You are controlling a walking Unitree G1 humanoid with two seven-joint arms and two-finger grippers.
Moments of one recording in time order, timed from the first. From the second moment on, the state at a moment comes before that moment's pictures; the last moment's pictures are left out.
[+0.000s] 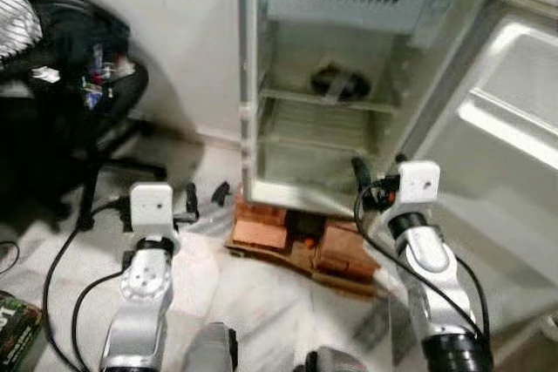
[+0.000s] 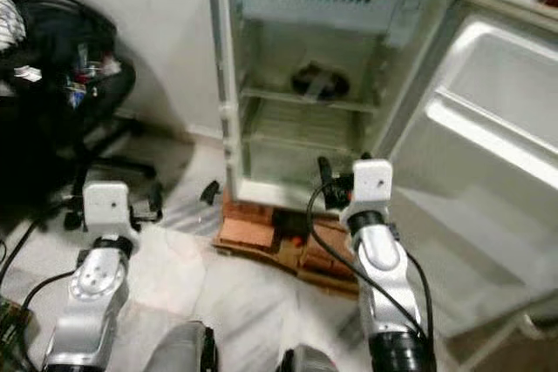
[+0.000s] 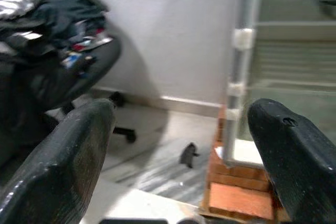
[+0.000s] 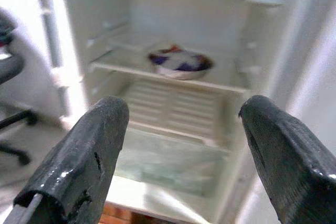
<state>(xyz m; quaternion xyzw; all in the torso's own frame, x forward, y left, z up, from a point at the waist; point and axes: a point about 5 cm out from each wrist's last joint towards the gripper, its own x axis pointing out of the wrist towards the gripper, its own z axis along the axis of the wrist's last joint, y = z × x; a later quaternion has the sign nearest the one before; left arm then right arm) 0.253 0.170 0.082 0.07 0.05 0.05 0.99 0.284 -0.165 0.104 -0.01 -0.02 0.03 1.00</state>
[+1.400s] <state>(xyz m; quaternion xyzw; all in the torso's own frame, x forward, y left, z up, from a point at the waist) 0.255 0.173 0.084 0.06 0.05 0.04 1.00 0.293 -0.148 0.098 0.01 0.00 0.07 1.00</state>
